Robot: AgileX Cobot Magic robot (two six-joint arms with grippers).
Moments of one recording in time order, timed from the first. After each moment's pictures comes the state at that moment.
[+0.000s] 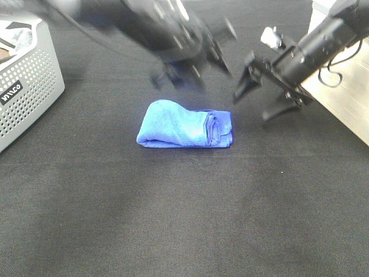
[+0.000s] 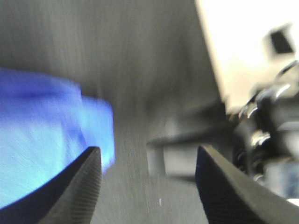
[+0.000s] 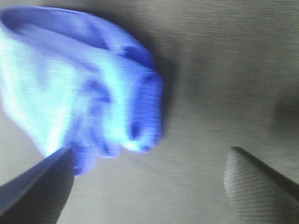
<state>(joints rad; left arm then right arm) -0.52 2.24 -1.86 -0.68 0.60 -0.12 0.07 2.22 -1.66 0.67 1.07 -0.32</state>
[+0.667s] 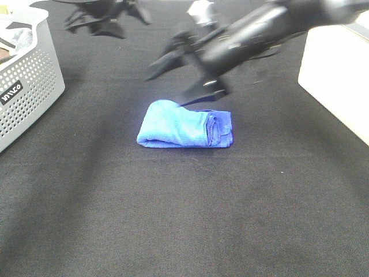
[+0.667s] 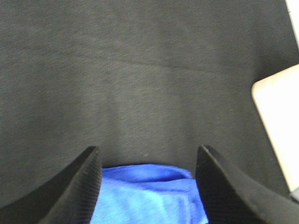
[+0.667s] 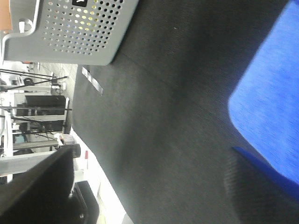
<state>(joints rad) -0.27 2.11 -1.86 -0.47 0.67 -0.12 0.35 2.21 -1.67 1.08 1.04 -0.50</state>
